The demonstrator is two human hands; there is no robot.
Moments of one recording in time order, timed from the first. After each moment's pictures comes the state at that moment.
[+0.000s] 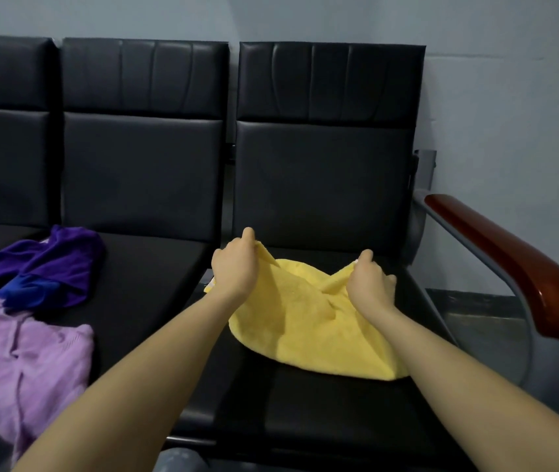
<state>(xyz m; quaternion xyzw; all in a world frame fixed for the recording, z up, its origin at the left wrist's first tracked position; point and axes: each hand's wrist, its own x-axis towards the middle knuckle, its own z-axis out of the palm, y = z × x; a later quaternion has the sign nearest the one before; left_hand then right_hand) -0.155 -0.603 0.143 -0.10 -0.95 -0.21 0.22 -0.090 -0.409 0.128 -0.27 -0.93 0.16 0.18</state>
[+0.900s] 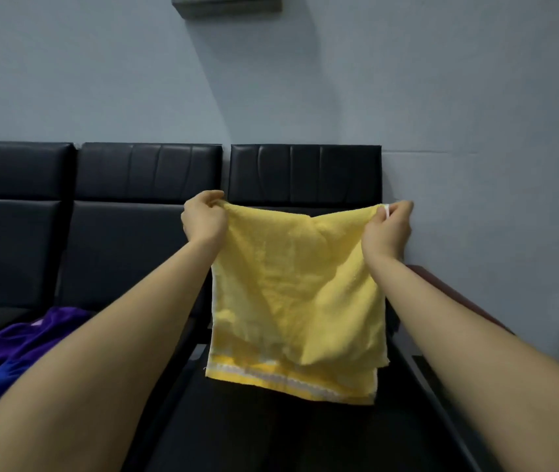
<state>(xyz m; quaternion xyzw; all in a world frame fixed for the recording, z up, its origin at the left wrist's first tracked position) -0.166 -0.615 0.331 -0.05 -0.73 -0.62 0.29 -0.088 -0.386 0.312 -0.17 -0.67 0.46 0.56</state>
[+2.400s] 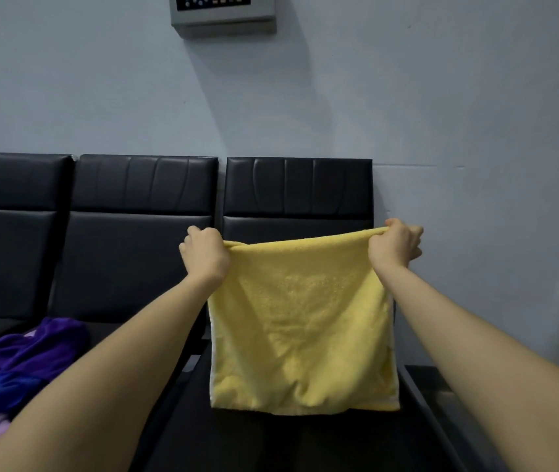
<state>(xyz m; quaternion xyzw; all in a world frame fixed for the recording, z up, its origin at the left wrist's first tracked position) -0.154 -0.612 0.304 -0.03 -0.89 -0.30 0.34 -0.077 -0.361 0.320 -0.29 -0.75 0.35 0.47</state>
